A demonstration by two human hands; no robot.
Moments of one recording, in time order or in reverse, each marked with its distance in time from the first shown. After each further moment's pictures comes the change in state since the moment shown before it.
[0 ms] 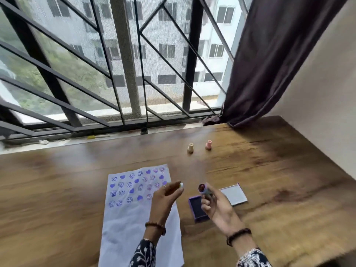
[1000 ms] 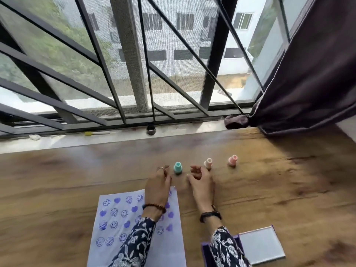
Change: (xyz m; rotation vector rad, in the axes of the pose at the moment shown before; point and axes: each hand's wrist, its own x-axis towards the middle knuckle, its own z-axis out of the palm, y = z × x) left_hand 0.156 -0.004 -0.015 0.883 0.209 0.096; right_hand 0.170 -0.010 0.081 -0.899 0.245 -0.506
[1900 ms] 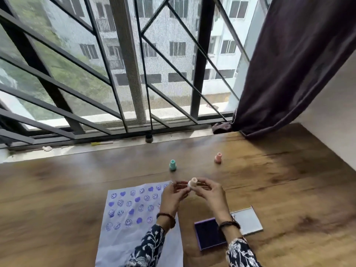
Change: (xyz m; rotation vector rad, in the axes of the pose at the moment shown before) left_hand -0.074 0.027 0.009 -0.953 -0.290 -0.194; right_hand -0.063 0.005 -0.076 0.223 -0.174 -0.016
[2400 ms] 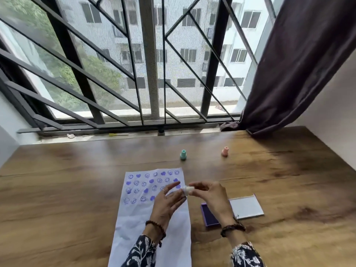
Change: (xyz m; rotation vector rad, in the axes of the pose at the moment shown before) left_hand -0.084 -0.009 -0.046 -0.453 0.011 -0.075; right_hand -0.074 -0.017 0.014 -0.170 -0.180 -0.164
